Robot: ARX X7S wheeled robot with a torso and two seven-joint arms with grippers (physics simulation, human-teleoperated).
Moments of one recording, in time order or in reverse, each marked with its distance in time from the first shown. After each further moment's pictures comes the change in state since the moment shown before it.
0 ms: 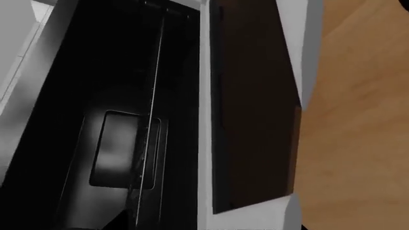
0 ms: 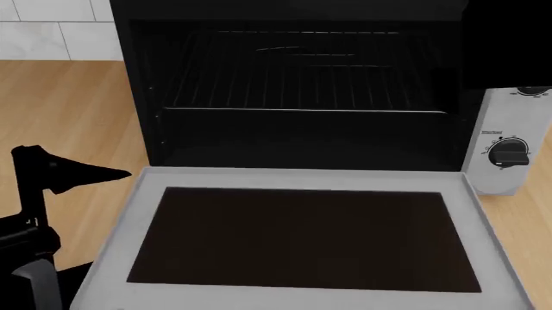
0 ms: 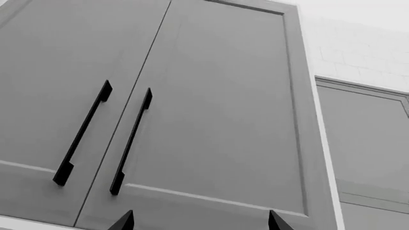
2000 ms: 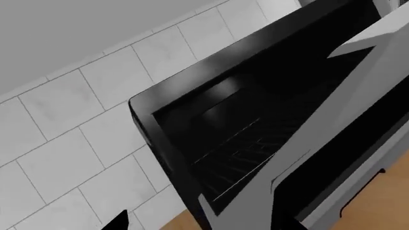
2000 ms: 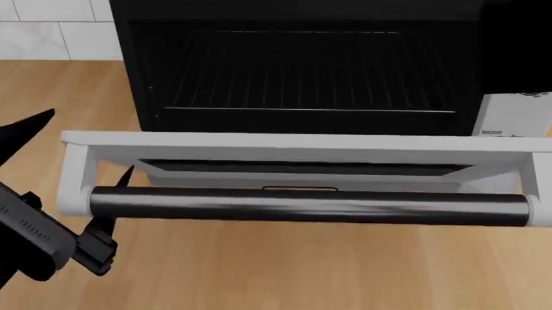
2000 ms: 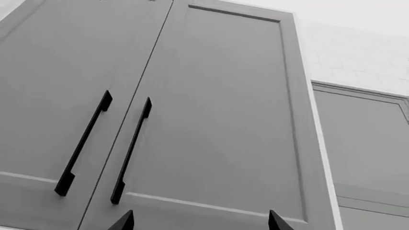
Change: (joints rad) left arm 0.255 0.185 -0.269 0.366 -0.414 -0.588 -0.469; right arm 0.030 0.035 -0.008 -0.002 0.048 -0.045 0.032
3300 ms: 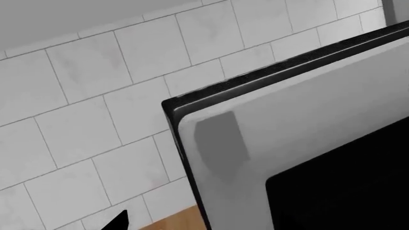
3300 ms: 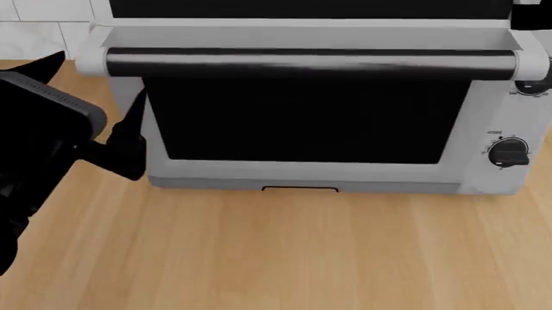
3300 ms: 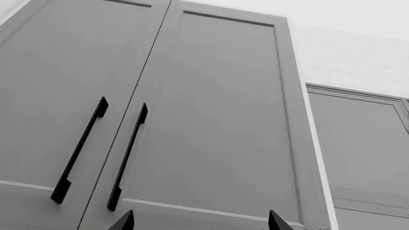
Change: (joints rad) left arm -0.305 0.200 0.018 -0.147 -0.081 -0.329 -0.123; right arm -0.010 0.022 0.025 -0.001 0.011 -0.027 -0.001
